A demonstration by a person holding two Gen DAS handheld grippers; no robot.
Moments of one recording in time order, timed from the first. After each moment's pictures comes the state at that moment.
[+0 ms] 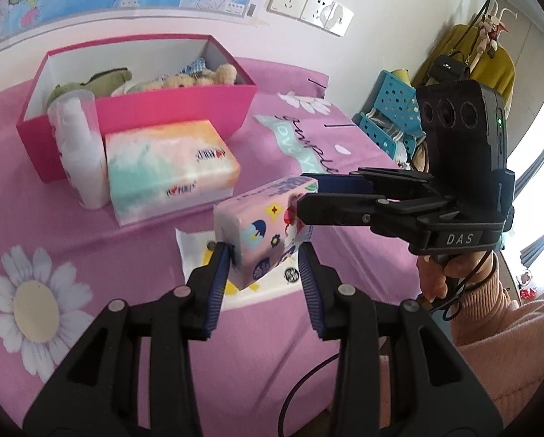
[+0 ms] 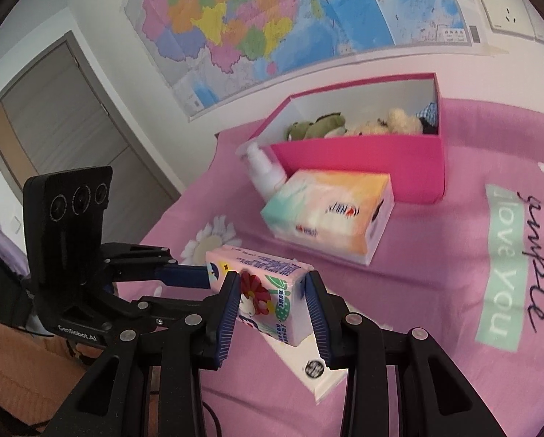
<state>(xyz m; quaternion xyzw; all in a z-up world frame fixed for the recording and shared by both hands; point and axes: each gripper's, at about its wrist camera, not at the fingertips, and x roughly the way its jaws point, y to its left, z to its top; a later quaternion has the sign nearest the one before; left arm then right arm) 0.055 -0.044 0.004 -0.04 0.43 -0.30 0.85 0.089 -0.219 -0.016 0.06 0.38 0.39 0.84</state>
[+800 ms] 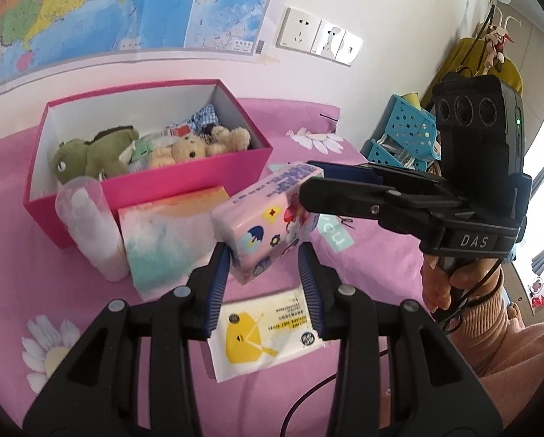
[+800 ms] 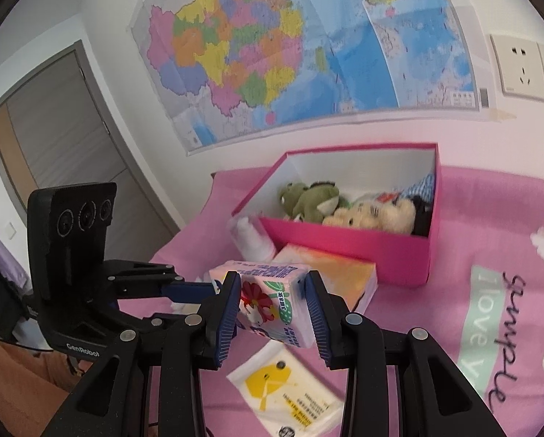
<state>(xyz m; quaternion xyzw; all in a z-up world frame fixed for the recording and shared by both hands) 0.100 -0.050 0.040 -0.03 0.40 -0.28 0.87 0.132 -0.220 0.034 0.06 0.31 0.38 0.87</state>
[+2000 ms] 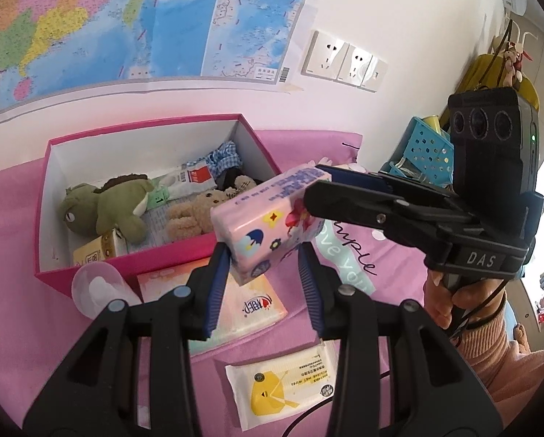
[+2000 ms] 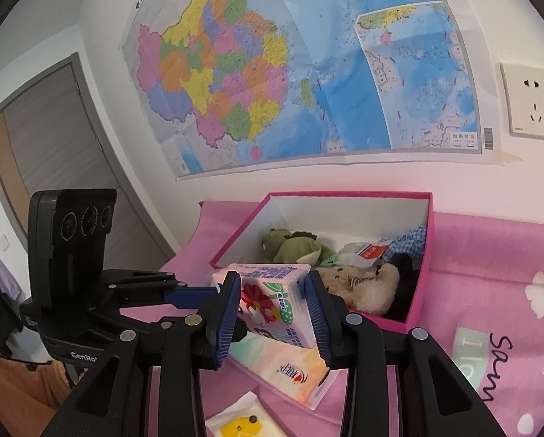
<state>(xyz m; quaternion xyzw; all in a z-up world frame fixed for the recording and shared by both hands) 0.156 -0.052 0.060 -0.03 0.38 -0.26 0.89 0.188 -0.220 0.060 0.06 0.29 0.38 0.88</state>
